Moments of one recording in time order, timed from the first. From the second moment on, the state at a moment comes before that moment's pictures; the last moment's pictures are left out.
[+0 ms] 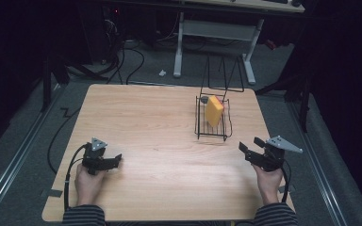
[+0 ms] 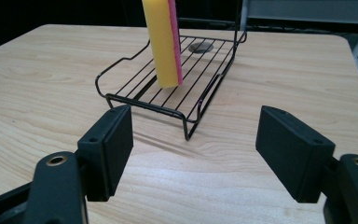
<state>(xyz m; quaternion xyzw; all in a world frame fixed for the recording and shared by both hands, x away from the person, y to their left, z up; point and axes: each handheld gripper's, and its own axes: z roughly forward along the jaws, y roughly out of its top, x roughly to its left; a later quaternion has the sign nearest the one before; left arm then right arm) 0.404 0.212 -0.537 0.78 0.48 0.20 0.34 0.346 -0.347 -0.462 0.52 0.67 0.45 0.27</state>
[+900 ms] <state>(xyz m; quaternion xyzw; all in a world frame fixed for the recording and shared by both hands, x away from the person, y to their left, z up) 0.404 0.212 -0.537 0.78 0.48 0.20 0.34 0.370 -0.335 -0.497 0.54 0.70 0.40 0.25</state>
